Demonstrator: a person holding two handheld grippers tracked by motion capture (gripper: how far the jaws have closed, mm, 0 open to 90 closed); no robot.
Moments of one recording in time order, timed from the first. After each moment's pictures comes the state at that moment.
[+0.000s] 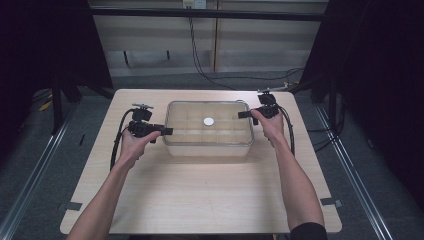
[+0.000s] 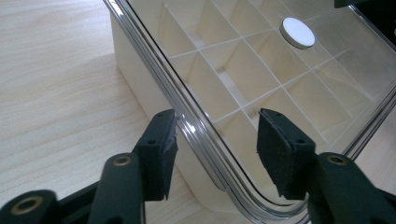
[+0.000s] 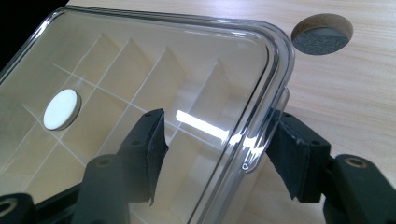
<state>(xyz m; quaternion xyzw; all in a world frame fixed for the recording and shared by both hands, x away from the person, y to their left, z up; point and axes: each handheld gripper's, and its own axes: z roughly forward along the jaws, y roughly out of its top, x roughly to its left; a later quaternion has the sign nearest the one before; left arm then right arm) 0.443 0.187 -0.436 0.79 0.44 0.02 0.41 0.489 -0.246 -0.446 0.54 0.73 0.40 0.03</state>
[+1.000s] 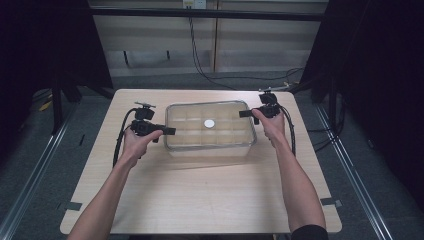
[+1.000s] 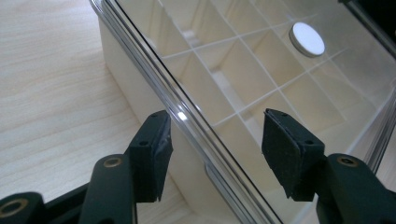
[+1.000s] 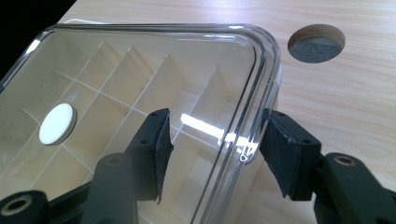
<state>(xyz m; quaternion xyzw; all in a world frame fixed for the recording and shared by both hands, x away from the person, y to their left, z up) 0.447 0.182 -0.437 0.79 0.45 -0.01 0.41 0.484 -0.247 -0.440 0.54 0.73 0.41 0.05</state>
